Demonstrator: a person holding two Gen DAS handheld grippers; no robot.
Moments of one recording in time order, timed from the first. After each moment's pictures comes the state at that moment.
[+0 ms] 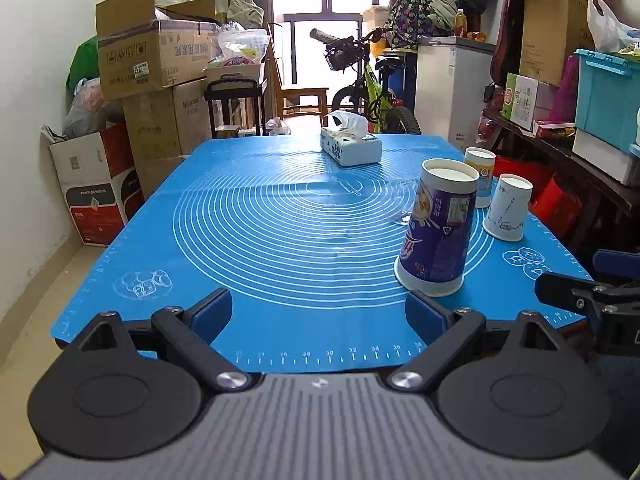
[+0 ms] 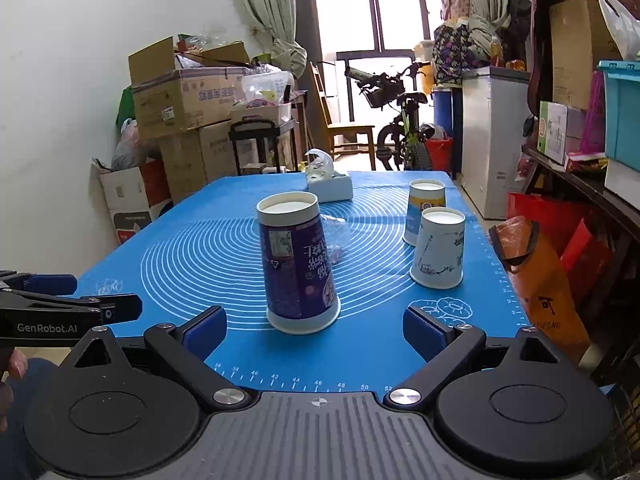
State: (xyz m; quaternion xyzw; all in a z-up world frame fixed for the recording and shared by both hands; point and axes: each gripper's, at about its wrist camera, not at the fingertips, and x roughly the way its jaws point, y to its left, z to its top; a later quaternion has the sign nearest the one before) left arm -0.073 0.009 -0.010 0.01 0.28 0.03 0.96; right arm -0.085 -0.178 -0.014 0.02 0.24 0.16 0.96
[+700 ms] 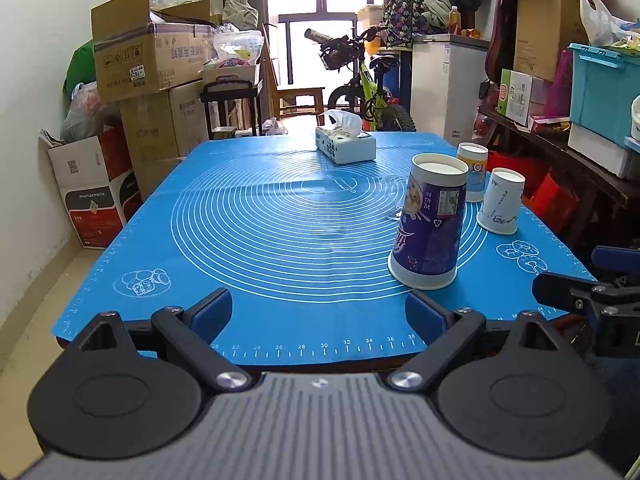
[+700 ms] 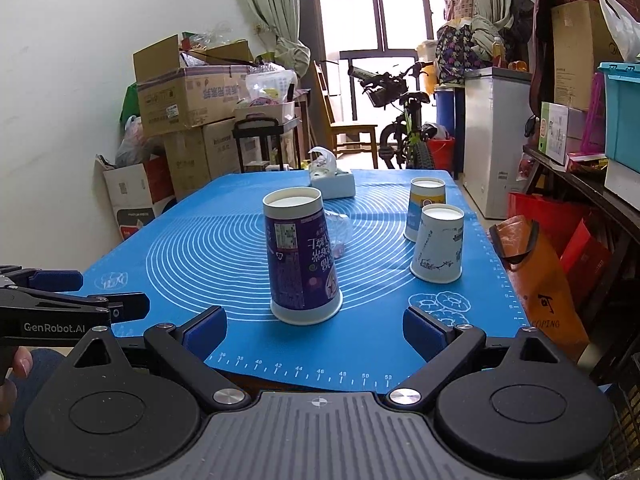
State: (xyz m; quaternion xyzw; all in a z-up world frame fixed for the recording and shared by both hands) left arm -0.079 0.003 -0.010 0.01 0.28 0.03 0.96; right arm -0.092 -0.178 -0.013 0.02 0.24 0.16 0.96
